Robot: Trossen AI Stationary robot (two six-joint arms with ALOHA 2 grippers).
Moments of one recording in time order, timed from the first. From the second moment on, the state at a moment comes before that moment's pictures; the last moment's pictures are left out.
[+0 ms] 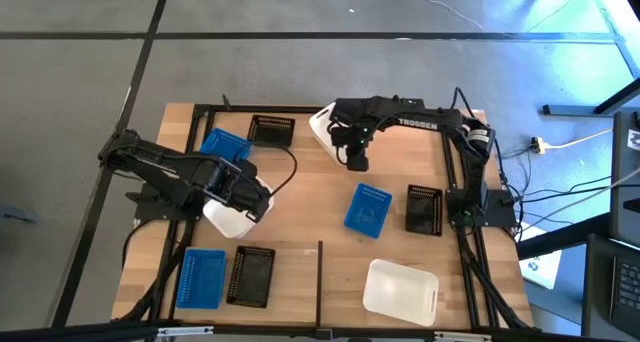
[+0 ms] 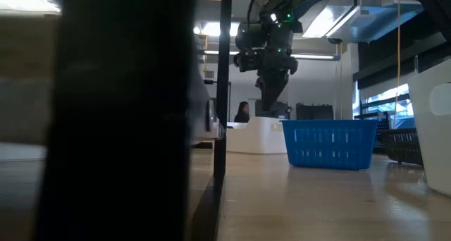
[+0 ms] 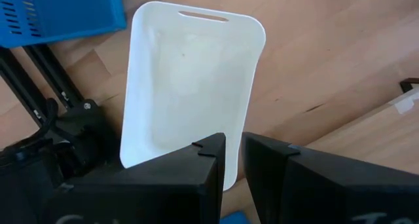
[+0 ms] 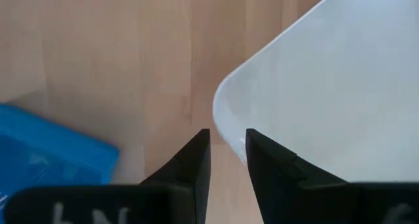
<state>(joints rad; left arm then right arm) -0.29 1.41 1.45 -1.49 -0.22 -1.33 -0.40 1.94 1.59 -0.99 -0.12 -0.40</state>
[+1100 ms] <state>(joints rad) -0.29 1.41 1.45 -1.49 -0.22 -1.33 -0.40 1.98 1.51 -0.83 -0.10 -0.40</state>
